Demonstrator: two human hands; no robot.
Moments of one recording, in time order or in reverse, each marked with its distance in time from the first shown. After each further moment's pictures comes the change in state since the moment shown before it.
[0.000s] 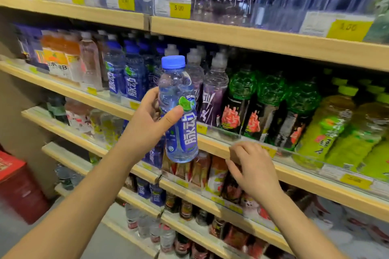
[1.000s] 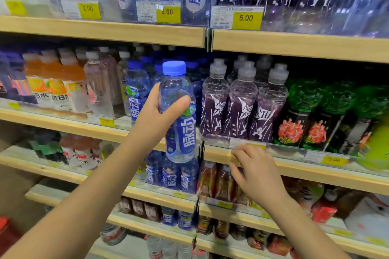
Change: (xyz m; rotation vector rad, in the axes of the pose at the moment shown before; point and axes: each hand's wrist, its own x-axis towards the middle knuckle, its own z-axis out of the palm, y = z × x) left_hand 0.116 -0.055 -0.168 -0.012 -0.127 -0.017; right_hand 0.090 -0.148 0.063 -0.068 0.076 0.146
